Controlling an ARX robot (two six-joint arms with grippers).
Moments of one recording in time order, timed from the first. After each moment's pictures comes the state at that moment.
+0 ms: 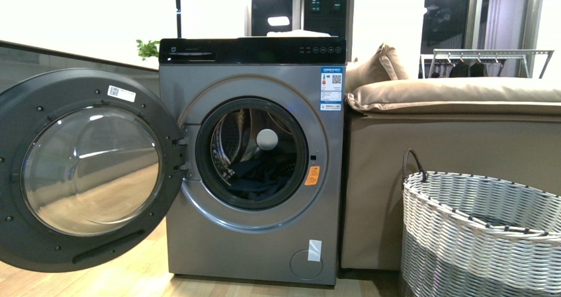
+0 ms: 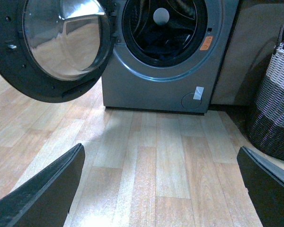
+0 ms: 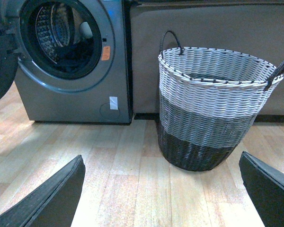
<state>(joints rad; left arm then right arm) 0.00 0.00 0.02 0.00 0.00 0.00 0.00 0.00 0.01 0.00 0.00 -0.01</state>
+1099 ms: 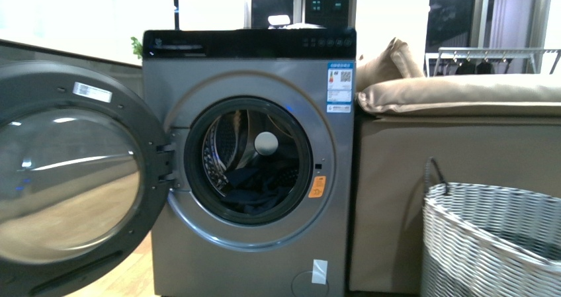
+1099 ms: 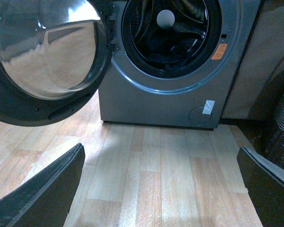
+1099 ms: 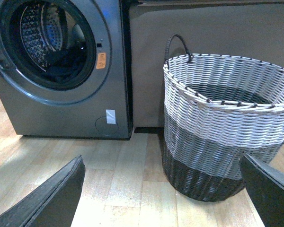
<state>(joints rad) 0.00 0.00 0.02 0.00 0.00 0.00 0.00 0.00 0.01 0.00 0.00 -0.01</state>
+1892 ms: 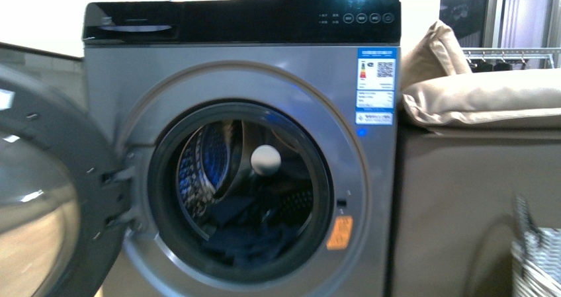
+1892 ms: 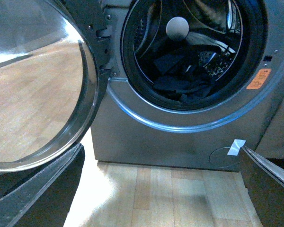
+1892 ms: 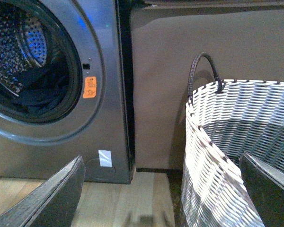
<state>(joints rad) 0.00 0.00 0.02 0.00 0.00 0.00 0.00 0.00 0.01 0.00 0.00 -0.01</state>
